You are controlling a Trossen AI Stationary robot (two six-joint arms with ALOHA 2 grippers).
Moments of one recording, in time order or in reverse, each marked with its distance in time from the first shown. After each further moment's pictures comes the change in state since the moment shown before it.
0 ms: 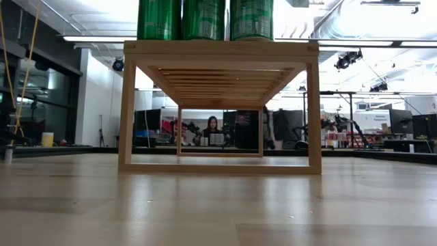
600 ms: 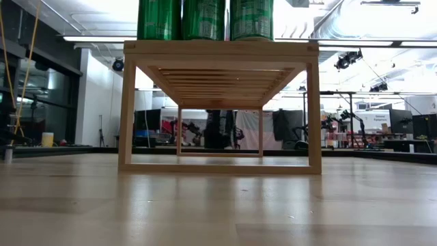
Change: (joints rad) left arm -0.003 0.002 0.000 0.008 0.020 0.016; right arm -0.001 0.006 0.001 0.025 0.022 -0.053
